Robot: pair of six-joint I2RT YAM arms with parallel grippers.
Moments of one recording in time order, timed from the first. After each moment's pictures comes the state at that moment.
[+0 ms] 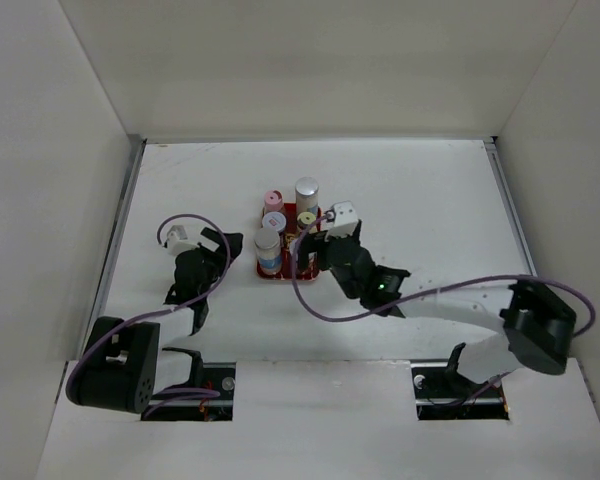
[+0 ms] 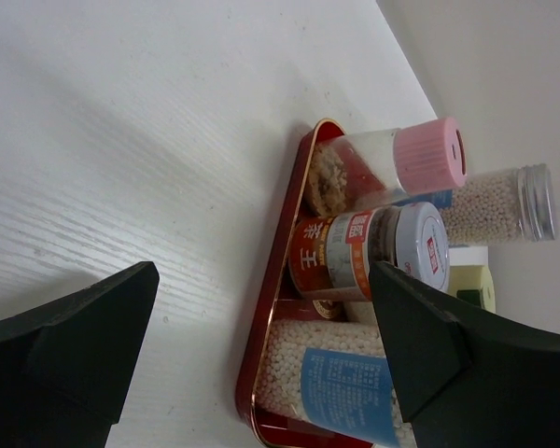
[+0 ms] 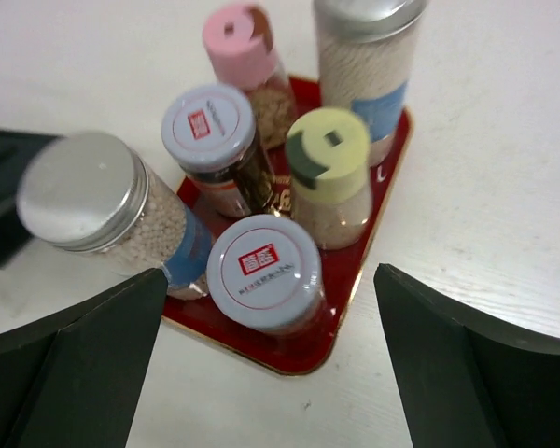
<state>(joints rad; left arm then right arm) -0.16 1.22 0.16 0.77 -0.06 -0.96 1.05 1.51 0.88 0.28 0.62 0.37</state>
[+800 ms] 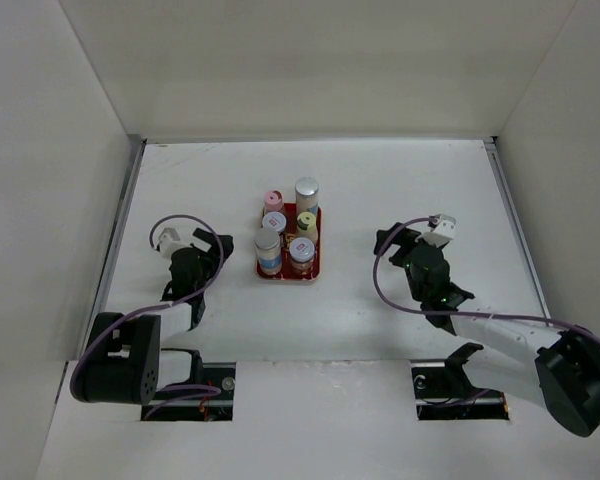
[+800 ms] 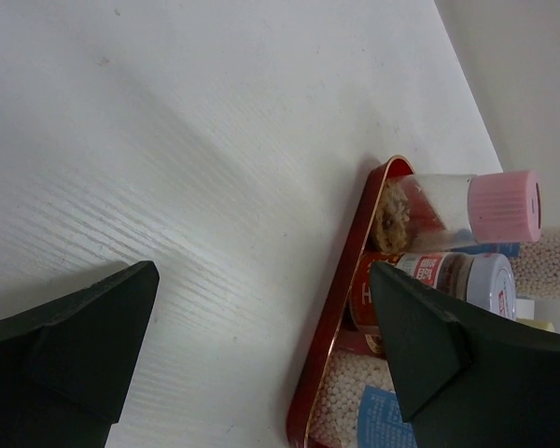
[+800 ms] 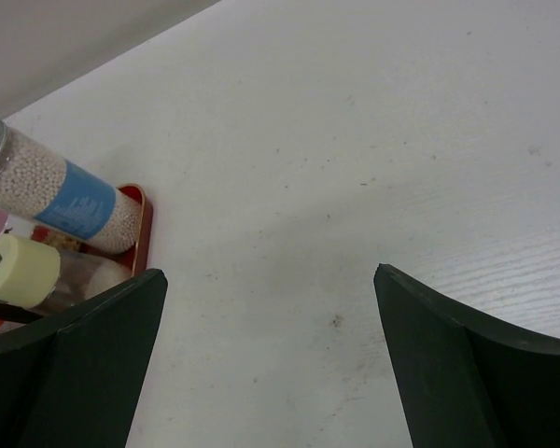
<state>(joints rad) -0.08 1.25 0.18 0.68 -0.10 -0.95 0.58 1.06 0.34 0.49 0.56 0.57</state>
